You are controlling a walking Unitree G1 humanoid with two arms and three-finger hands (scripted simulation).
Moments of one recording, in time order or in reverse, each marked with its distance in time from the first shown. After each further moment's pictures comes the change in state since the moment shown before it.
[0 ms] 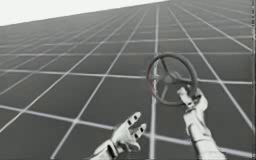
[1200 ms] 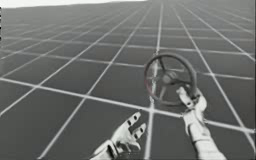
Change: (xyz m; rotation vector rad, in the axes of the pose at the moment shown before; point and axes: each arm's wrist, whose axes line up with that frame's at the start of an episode) left arm -0.005 0.008 -0.002 -0.029 -0.017 0.008; right arm -0.003 0.015 -0.004 -0.028 0.008 0.034
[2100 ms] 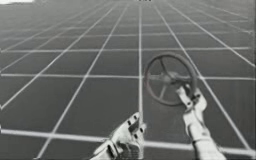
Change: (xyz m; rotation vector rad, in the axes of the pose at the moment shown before) left arm -0.001 0.001 0.000 -0.003 -0.004 -0.001; right arm 0.000 0.003 0.001 -0.002 -0.004 0.006
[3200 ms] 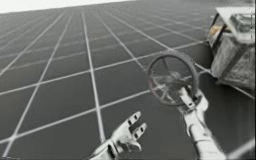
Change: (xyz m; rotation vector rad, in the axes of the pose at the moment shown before) left arm 0.006 -0.010 0.002 0.035 0.017 -0.013; right arm 0.002 -0.018 0.006 0.031 -0.011 -0.040
